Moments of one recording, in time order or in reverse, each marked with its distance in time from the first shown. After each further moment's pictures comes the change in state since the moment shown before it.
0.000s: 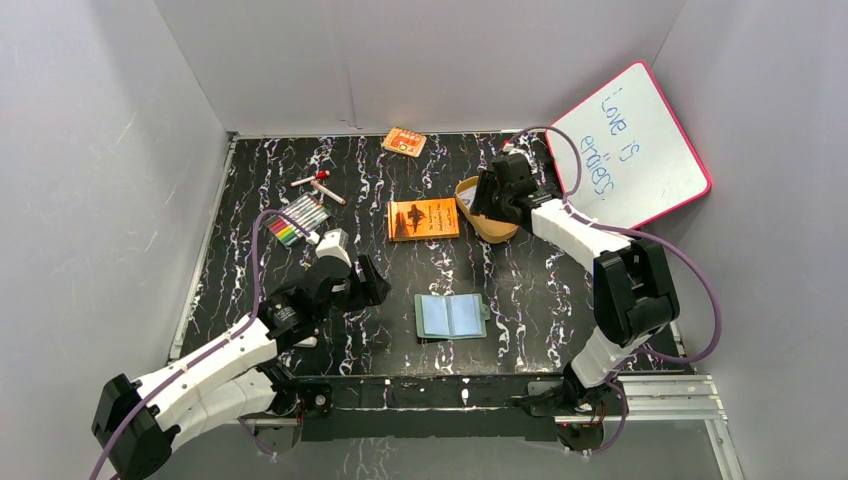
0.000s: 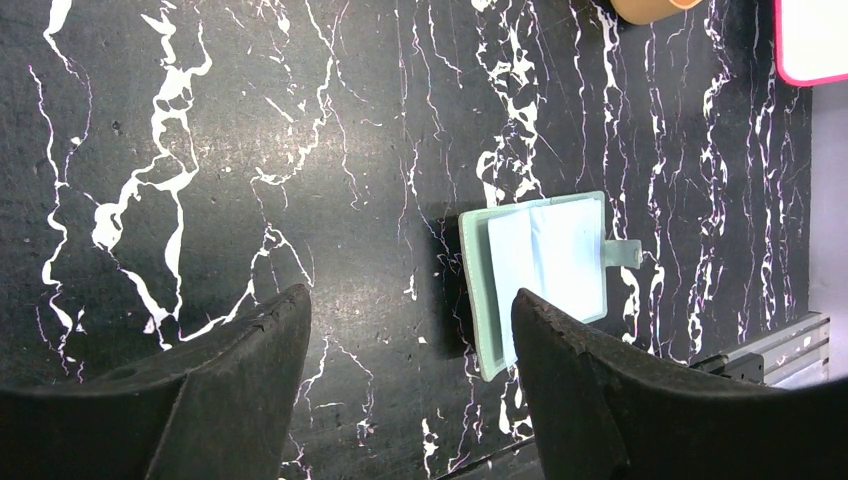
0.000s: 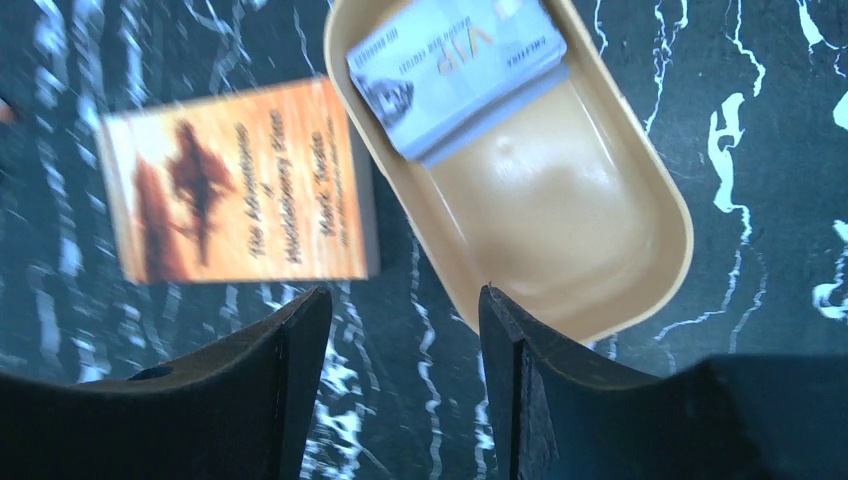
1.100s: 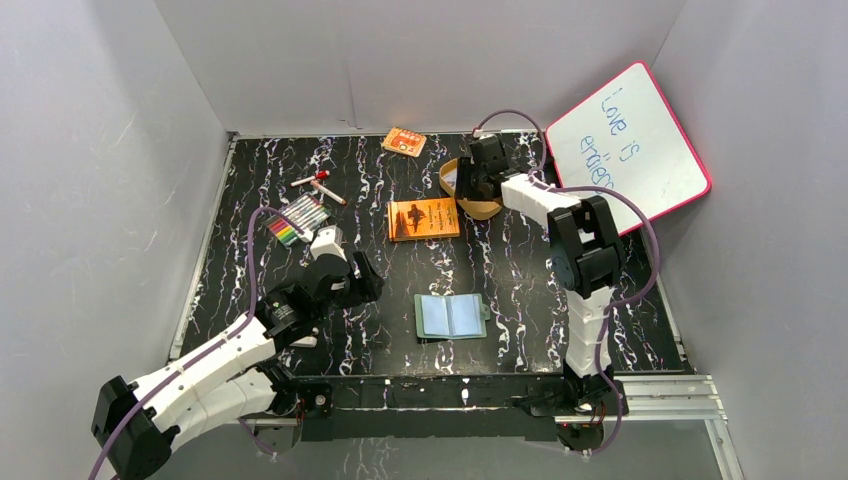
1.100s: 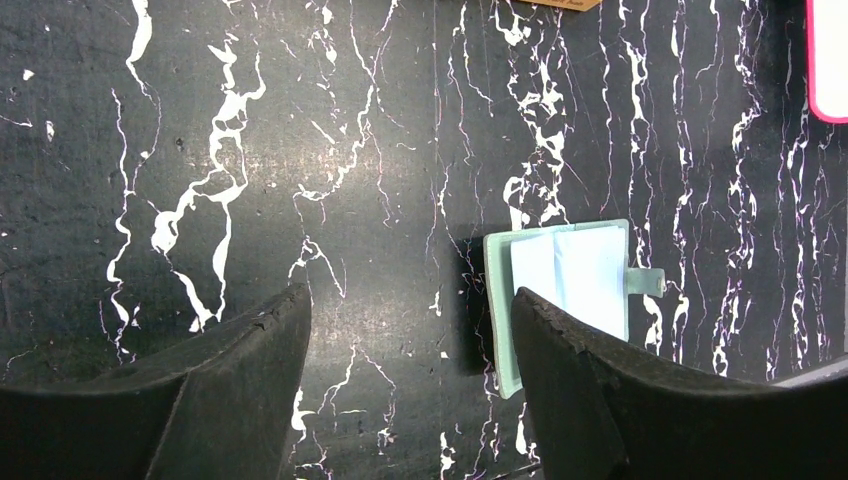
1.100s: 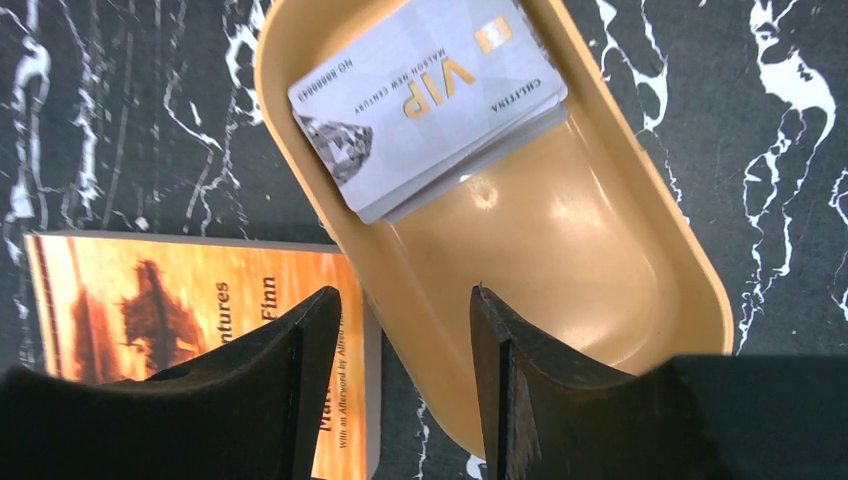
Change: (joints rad) left arm 0.000 -0.006 0.035 -0.061 -0.086 0.005; right arm -0.010 0.394 0.366 0.067 -0.041 -0.082
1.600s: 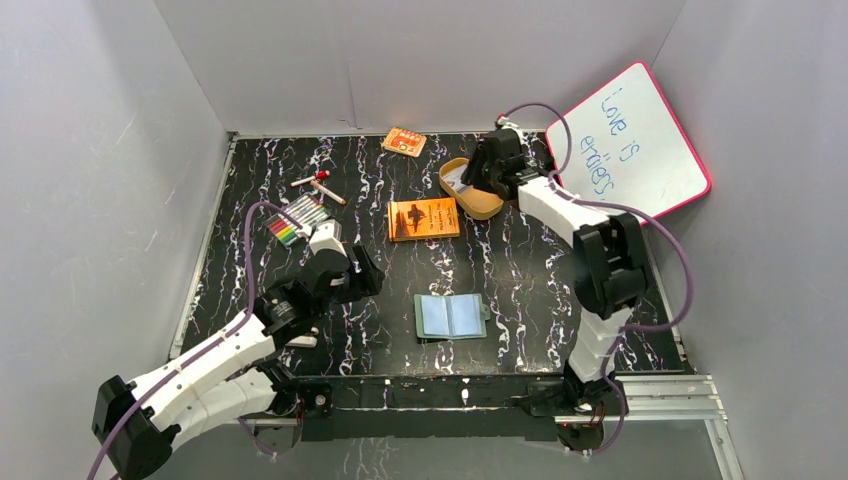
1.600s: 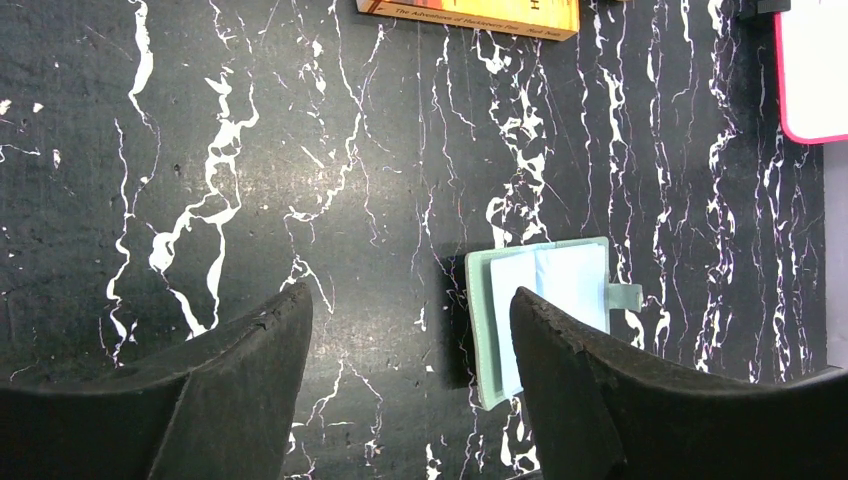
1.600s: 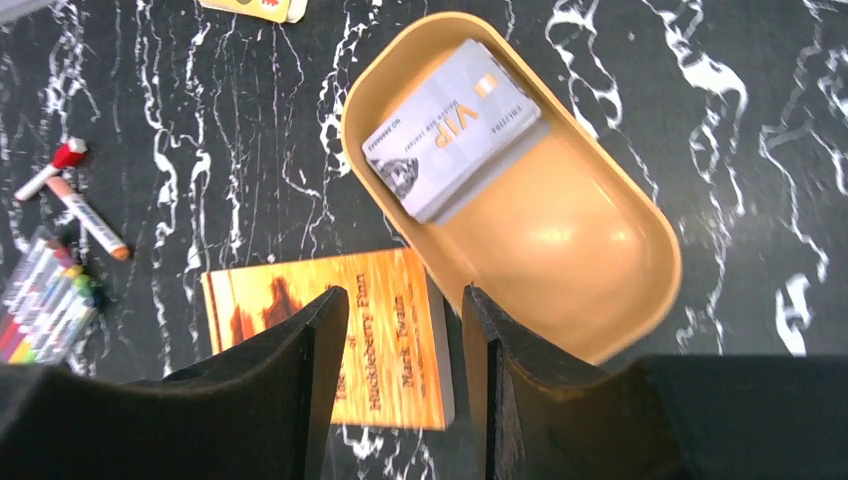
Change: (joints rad) left arm 0.000 0.013 0.045 0.000 -0.020 0.006; right arm -0.014 -0.251 -0.158 0.044 0.050 0.212
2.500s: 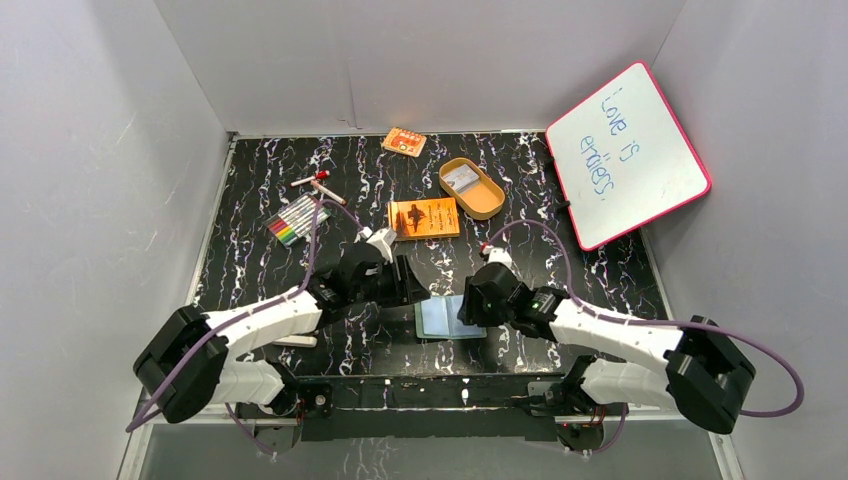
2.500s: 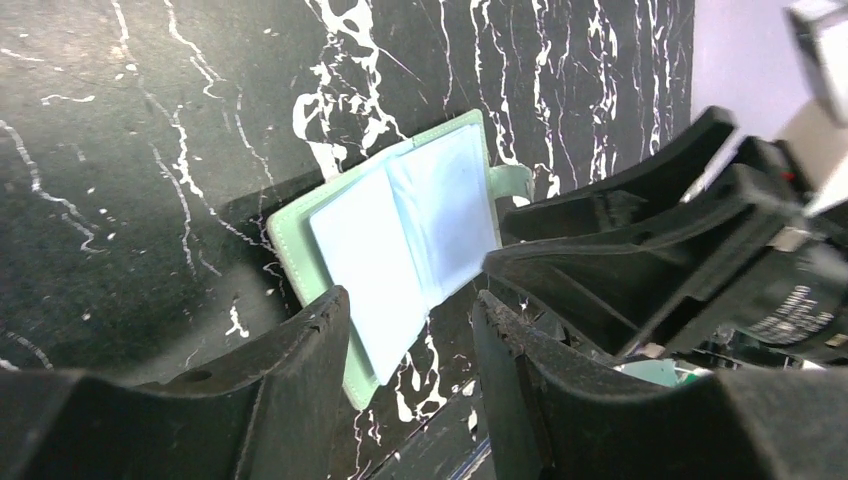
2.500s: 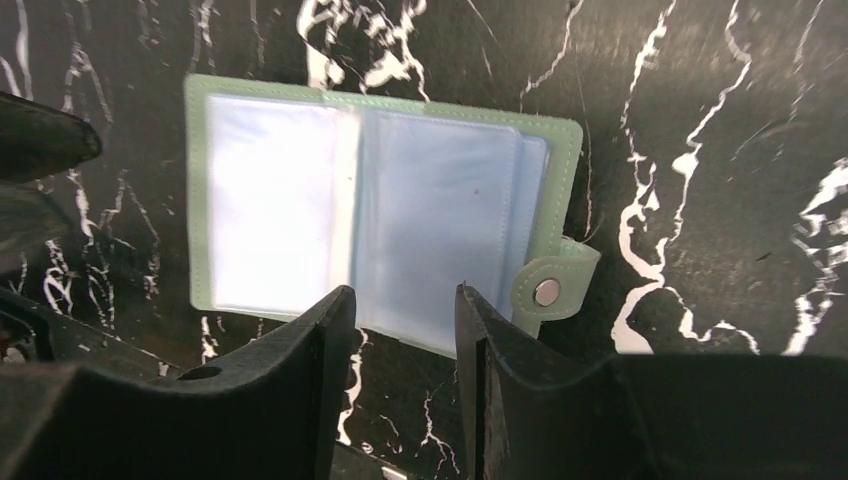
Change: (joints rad) left arm -0.001 0.409 -0.054 0.476 0.529 -0.048; right arm 0.532 -0.669 -0.835 -0.110 0.059 0.211
